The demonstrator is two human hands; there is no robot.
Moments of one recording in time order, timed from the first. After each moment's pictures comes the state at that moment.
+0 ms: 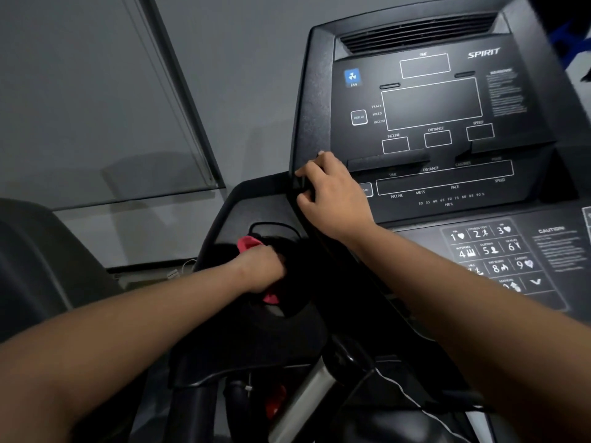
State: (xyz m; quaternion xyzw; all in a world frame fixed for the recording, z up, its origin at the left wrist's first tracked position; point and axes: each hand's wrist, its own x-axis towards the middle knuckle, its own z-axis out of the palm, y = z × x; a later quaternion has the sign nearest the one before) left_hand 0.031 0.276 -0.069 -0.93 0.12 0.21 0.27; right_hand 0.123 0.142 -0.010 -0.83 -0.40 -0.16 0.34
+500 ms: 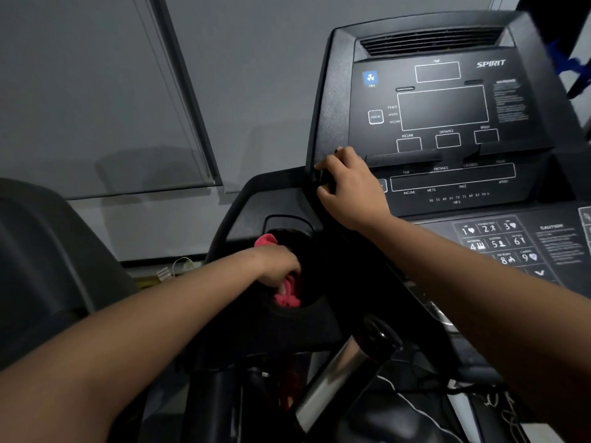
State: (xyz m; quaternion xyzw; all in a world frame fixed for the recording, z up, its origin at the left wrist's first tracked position) left_hand 0.031 0.290 -0.072 -0.96 0.09 0.25 0.10; right_hand 0.119 0.147 -0.007 -0.86 -0.38 -0.18 0.30
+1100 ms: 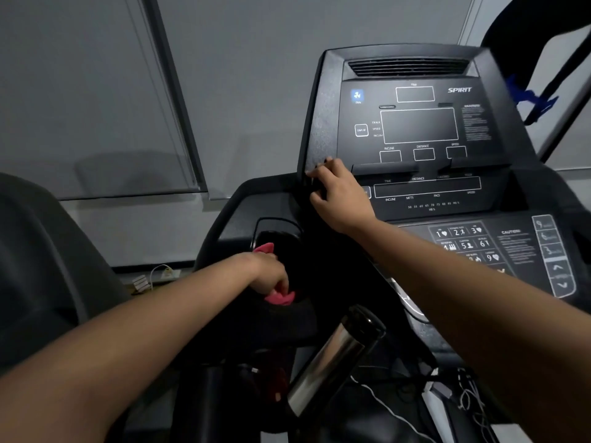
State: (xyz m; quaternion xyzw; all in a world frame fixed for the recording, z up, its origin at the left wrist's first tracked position) left_hand 0.016 0.280 -0.073 -0.95 0.08 0.30 0.08; right_hand 0.112 0.142 -0.007 -0.86 -0.39 -0.15 0.30
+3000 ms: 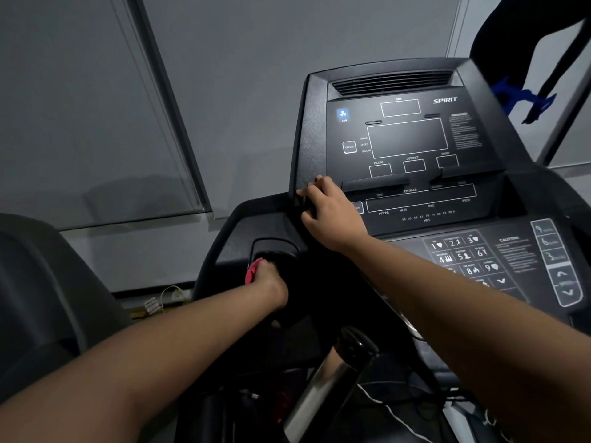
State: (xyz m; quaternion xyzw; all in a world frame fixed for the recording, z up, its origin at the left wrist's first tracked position) left_hand 0.036 0.243 -0.081 -0.86 -0.07 0.31 0.39; right_hand 0.116 0.142 -0.008 -0.85 -0.39 -0.16 0.31
